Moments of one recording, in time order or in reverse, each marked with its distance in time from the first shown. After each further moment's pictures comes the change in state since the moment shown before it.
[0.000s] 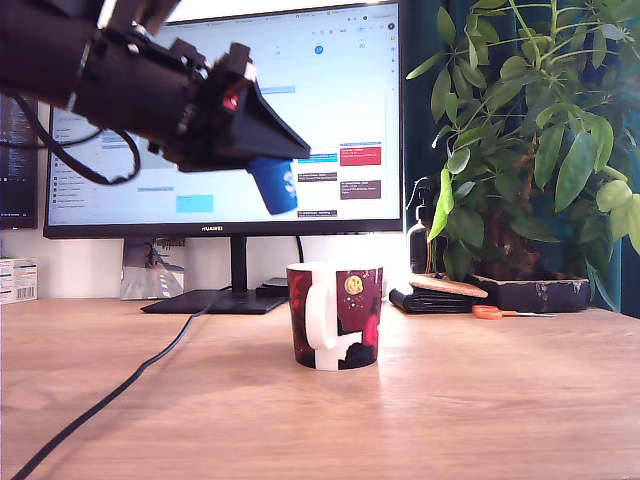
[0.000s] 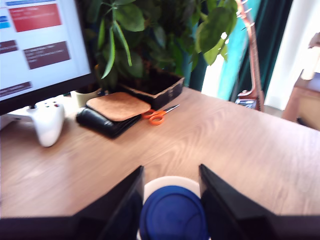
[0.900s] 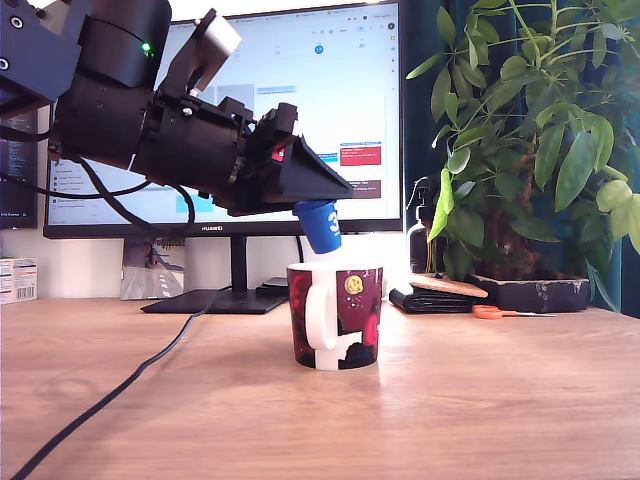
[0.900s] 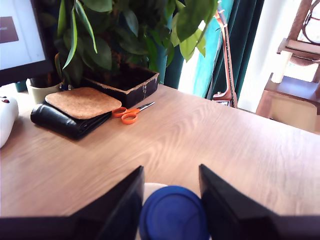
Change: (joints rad) arm -0.034 0.194 0.047 0.155 0.050 -0.019
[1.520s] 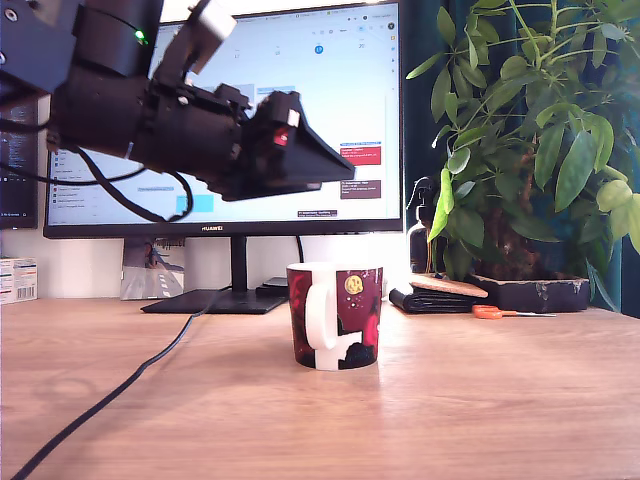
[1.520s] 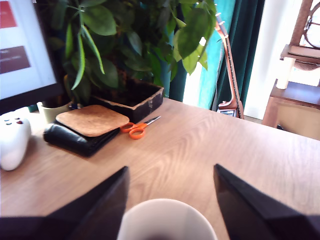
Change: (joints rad) arm 0.026 -0.034 0.000 0.016 -0.002 0.022
